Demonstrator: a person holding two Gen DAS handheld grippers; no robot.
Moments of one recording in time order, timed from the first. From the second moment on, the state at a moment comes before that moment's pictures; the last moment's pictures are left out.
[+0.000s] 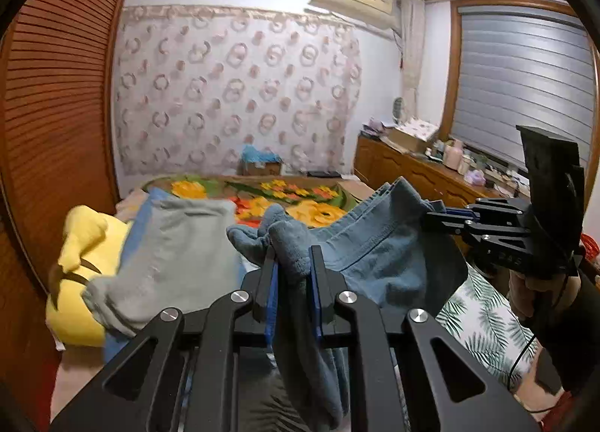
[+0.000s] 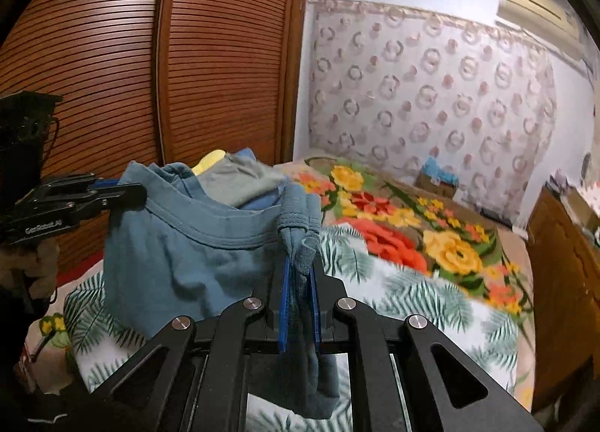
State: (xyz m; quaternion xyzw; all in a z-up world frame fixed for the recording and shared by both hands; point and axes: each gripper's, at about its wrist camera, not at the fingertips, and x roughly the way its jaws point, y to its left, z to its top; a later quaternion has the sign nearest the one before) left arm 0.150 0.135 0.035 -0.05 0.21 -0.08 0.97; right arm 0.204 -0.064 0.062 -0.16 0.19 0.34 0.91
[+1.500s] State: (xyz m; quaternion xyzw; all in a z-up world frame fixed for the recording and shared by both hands) left arm 0.161 0.228 -0.002 -0.14 0.19 0.07 0.97; right arm 0.368 0.064 0.036 -0.26 0.15 0.46 0.84
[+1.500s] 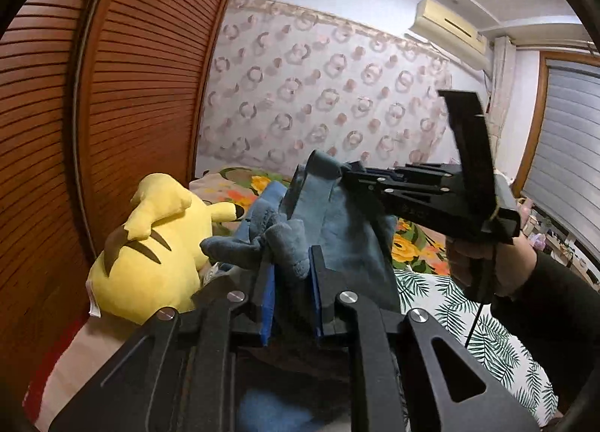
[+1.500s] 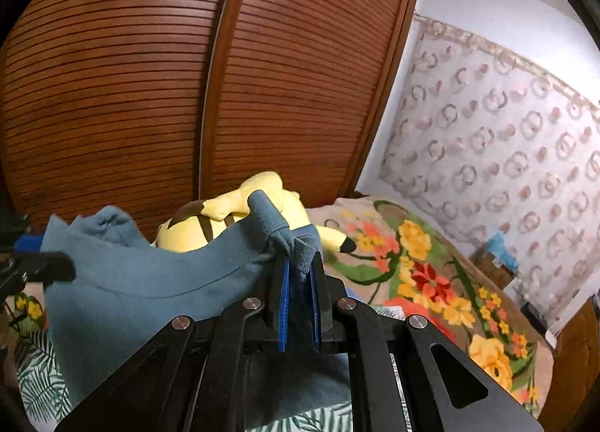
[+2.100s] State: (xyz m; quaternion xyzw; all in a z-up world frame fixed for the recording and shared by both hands) left arm 0.157 0.233 -0.022 -0.15 0.23 0.08 0.96; right arm 0.389 0.054 0.042 -0.24 0.21 0.43 0.84
